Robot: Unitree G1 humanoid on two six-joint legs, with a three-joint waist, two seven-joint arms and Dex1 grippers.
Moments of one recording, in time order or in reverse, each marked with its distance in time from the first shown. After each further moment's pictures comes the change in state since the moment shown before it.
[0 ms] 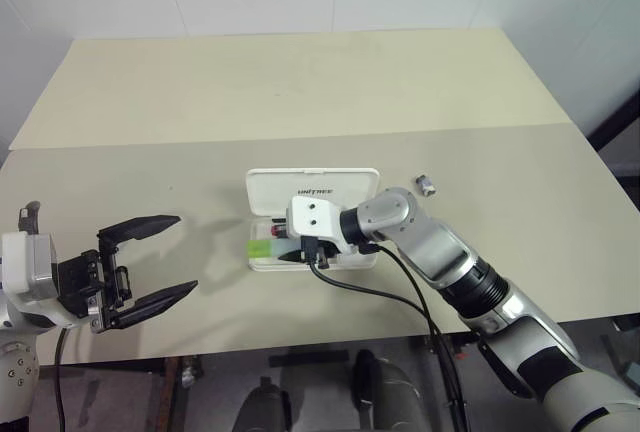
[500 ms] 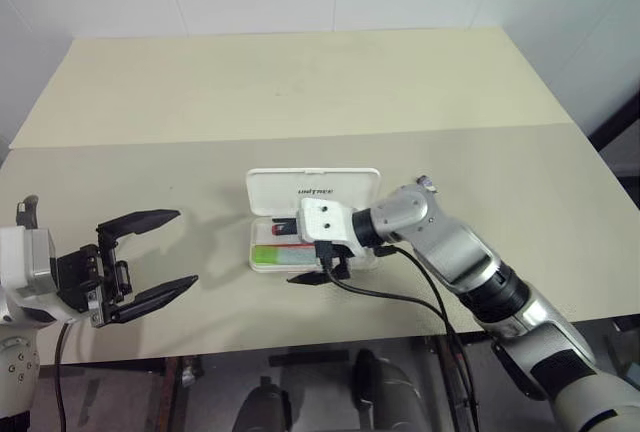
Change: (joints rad) left arm -0.035 0.002 -0.003 0.001 0.000 0.006 0.011; right arm 0.054 -0.106 -0.052 -0.218 0.090 0.109 0.090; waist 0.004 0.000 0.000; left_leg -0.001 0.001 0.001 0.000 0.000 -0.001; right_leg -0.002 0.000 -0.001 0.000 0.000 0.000
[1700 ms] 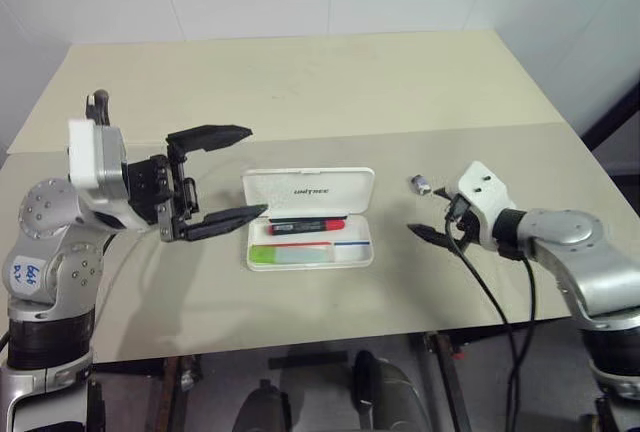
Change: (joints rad) left arm -0.520 0.002 -0.288 0.009 0.043 0.125 0.152; right arm 0.383 -0.255 -0.523 -0.013 0.094 0.118 -0.431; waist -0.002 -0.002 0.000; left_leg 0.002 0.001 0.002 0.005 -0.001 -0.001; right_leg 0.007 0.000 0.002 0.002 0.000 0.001
